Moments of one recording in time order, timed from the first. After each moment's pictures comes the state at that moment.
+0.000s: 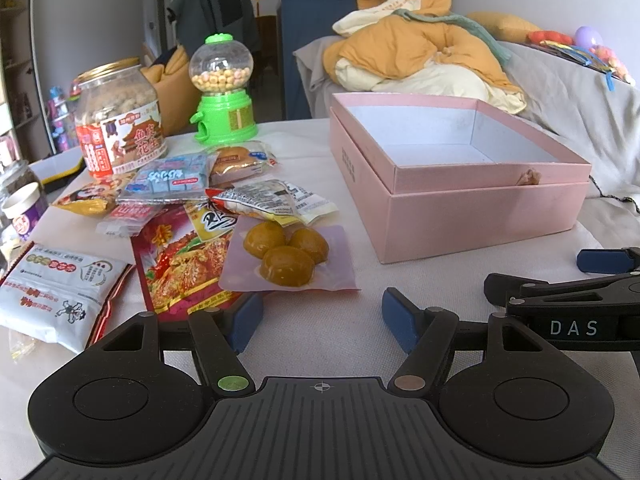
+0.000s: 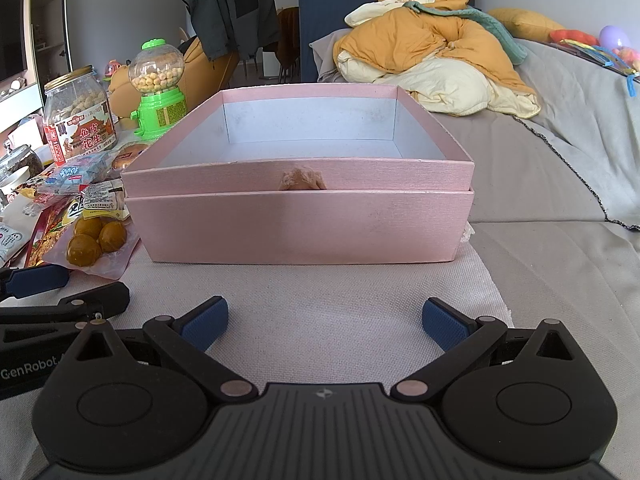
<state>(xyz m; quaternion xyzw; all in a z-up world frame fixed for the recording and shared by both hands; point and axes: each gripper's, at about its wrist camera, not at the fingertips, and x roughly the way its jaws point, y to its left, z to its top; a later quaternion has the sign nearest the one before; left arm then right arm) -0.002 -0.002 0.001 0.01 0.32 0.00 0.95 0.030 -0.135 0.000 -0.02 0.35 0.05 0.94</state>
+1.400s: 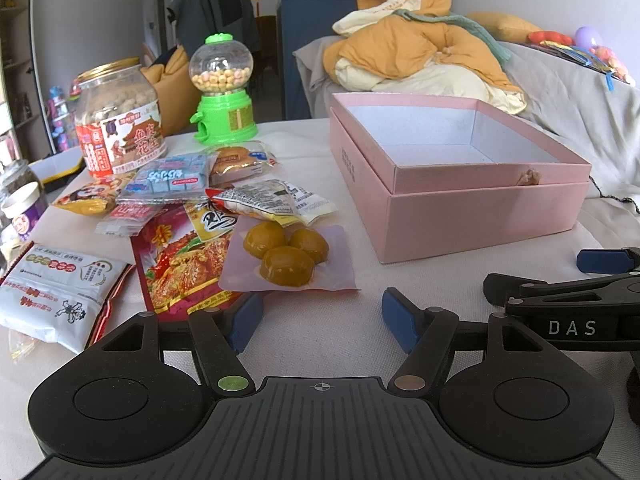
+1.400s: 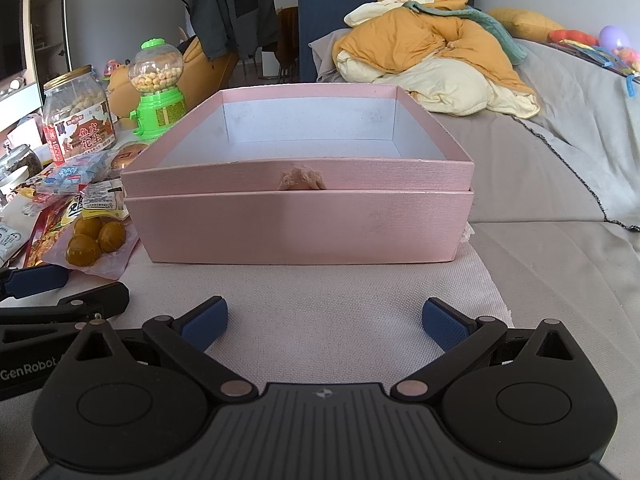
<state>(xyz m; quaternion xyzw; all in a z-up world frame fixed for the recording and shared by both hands) -0.001 -0.002 0.001 0.01 0.32 0.00 0.95 0.031 -0.133 0.000 -0.02 0.35 0.05 0.94</state>
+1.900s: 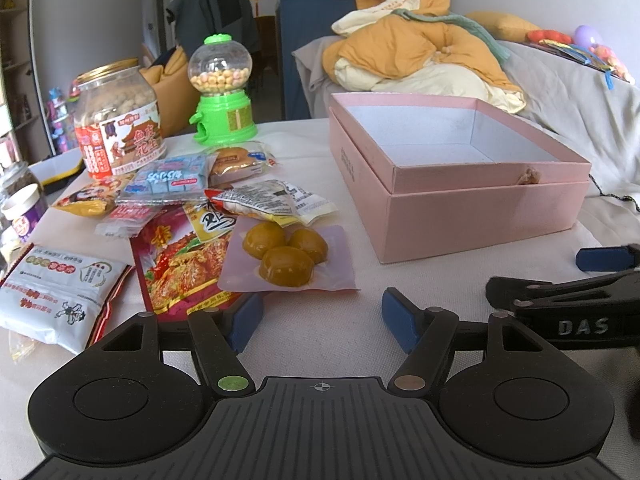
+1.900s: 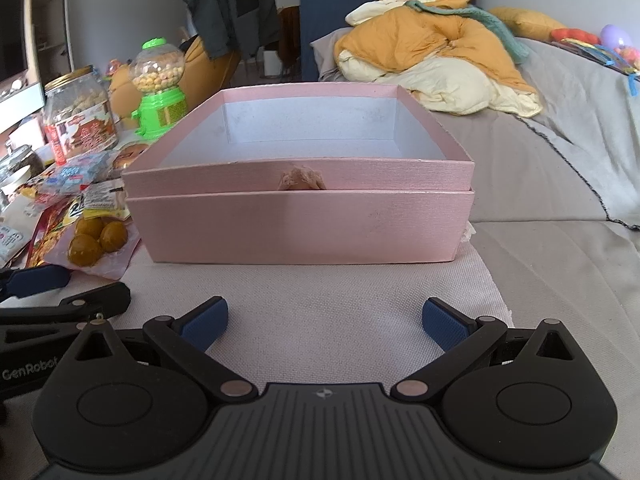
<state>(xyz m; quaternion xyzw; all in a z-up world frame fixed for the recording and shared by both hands) -0.001 -0.003 0.001 0.01 0.32 0.00 0.95 0.034 -0.133 0.000 -0.02 0.36 0.06 0.93</state>
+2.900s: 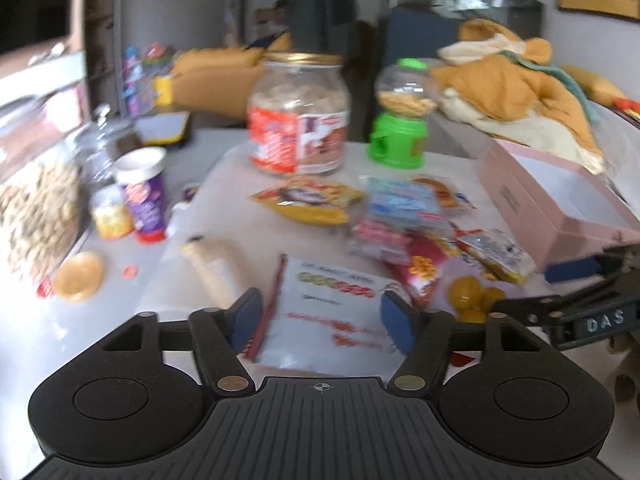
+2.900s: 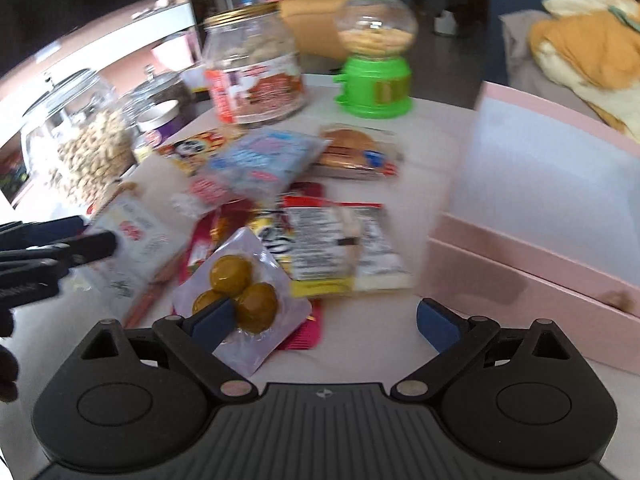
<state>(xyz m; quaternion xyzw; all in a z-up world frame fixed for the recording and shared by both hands) -0.020 0.159 0.028 -0.05 0.31 0.08 0.95 0.103 0.014 0.022 -0.09 0.42 0.30 0.86</state>
